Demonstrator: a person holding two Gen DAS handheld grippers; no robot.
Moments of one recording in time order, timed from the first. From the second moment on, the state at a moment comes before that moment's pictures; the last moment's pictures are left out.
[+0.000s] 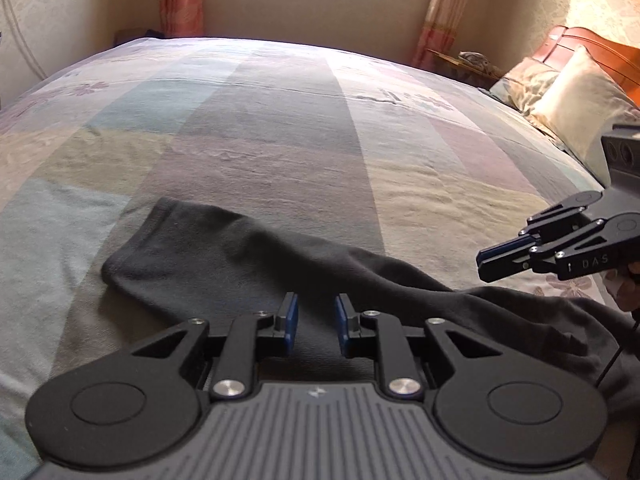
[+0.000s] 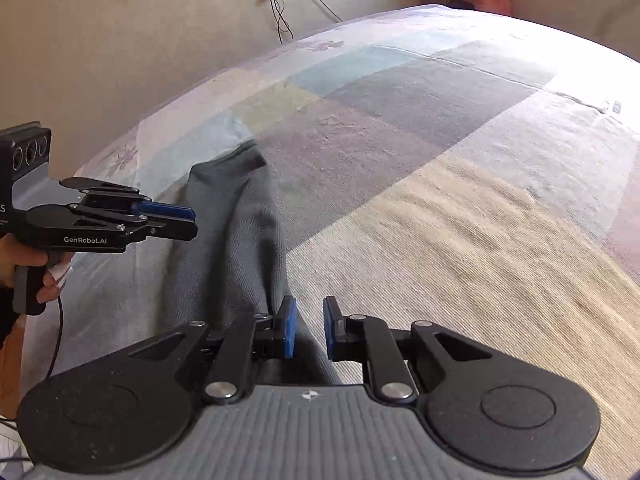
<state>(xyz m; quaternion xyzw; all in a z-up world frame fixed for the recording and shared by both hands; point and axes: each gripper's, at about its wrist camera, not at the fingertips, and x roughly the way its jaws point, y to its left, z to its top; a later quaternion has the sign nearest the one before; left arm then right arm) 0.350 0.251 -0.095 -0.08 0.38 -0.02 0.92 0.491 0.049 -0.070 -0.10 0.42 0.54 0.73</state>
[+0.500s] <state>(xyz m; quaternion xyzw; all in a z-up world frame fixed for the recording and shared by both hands) 0.355 0.238 -0.095 -0.05 0.47 -0.01 0.88 0.490 0.021 -0.072 -0.10 0.40 0.43 0.80</state>
